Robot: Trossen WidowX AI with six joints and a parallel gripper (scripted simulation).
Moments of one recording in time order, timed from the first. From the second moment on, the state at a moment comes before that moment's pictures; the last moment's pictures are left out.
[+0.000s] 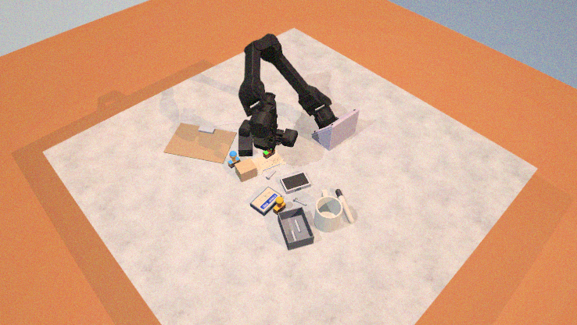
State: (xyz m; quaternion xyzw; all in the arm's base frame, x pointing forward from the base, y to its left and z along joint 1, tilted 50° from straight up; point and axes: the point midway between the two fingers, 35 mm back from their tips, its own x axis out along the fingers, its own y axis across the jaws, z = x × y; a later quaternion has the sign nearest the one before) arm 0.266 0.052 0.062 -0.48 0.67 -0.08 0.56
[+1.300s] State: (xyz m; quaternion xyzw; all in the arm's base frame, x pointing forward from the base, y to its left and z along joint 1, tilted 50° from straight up) arm 0.269 0.032 0.046 -0.48 0.67 -0.08 0.56
